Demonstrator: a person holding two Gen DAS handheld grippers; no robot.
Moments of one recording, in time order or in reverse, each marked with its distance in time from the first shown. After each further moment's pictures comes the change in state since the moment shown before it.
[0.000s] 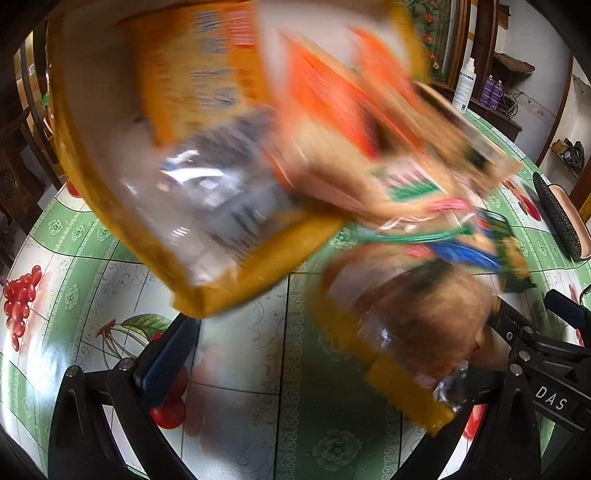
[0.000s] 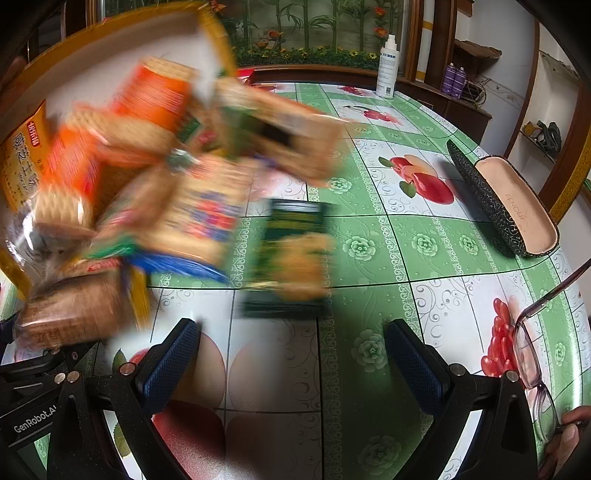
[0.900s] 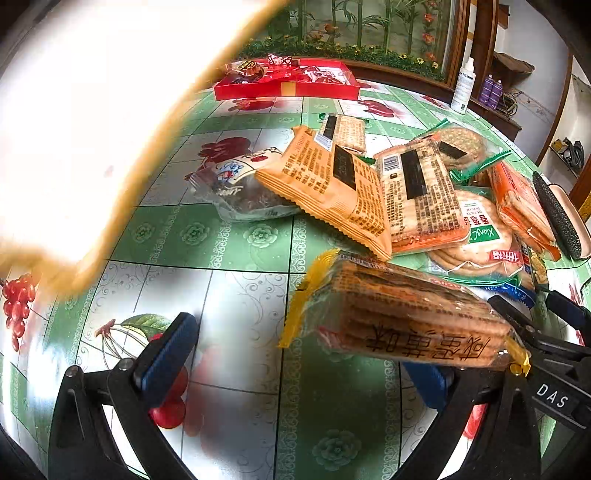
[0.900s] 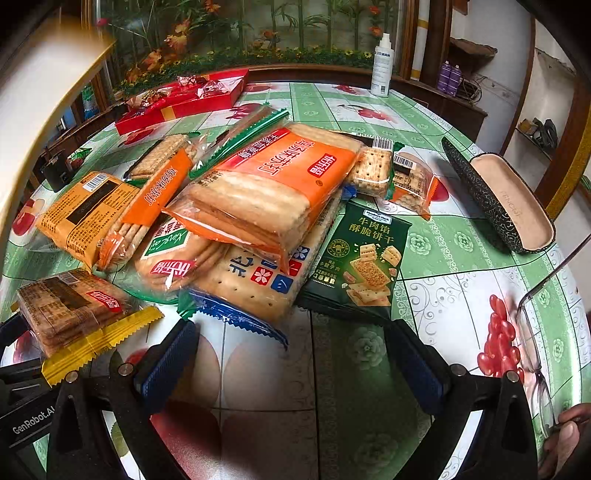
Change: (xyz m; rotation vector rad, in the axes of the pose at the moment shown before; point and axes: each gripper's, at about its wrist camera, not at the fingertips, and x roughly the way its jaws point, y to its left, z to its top) left arm -0.002 -0.004 0.004 0.000 0.000 -0.003; right arm 0.000 -0.002 0.001 0.015 0.001 -0.015
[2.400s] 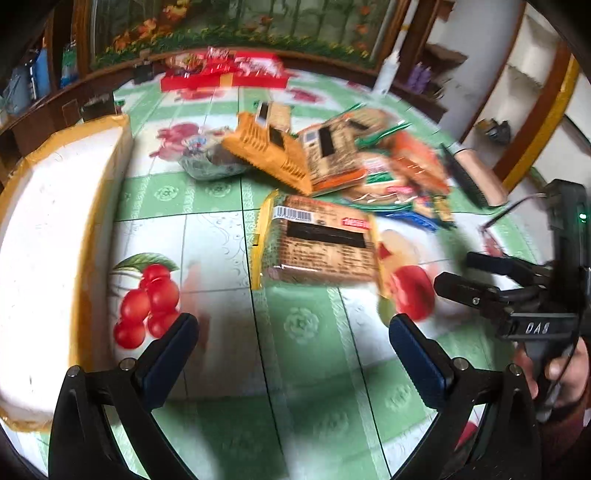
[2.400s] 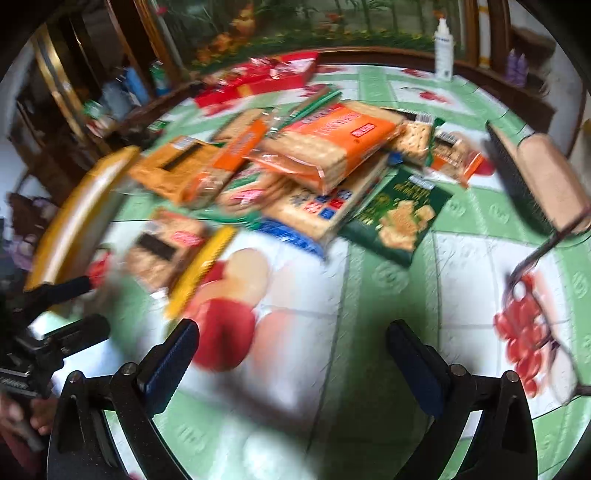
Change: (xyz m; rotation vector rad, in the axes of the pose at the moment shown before) left arm -0.057 0.028 -0.044 0.106 0.046 -0.313; right arm -0.038 -0.029 -0.031 -0.097 0.081 0.376
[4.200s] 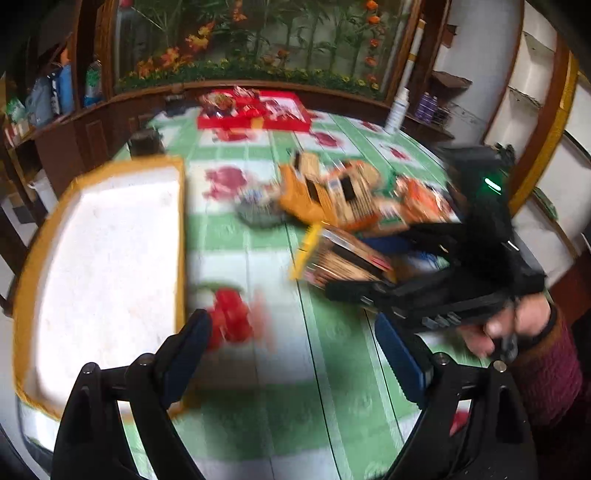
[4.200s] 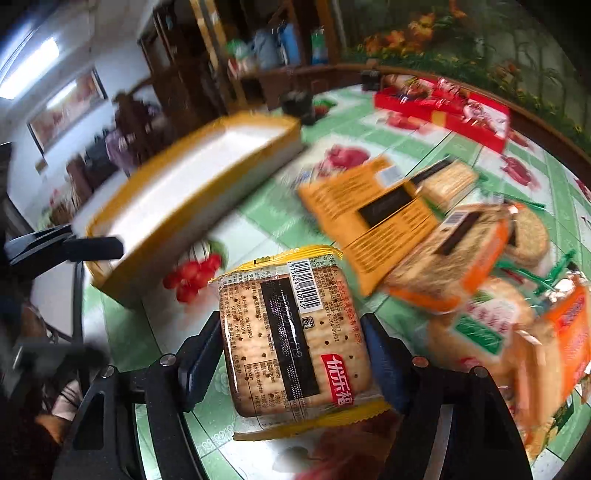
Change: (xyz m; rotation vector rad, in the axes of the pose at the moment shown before) left arm -0.054 0.023 0.017 -0.022 -0.110 0.072; right arm 0.059 0.112 0.068 -0.477 0.028 0.301
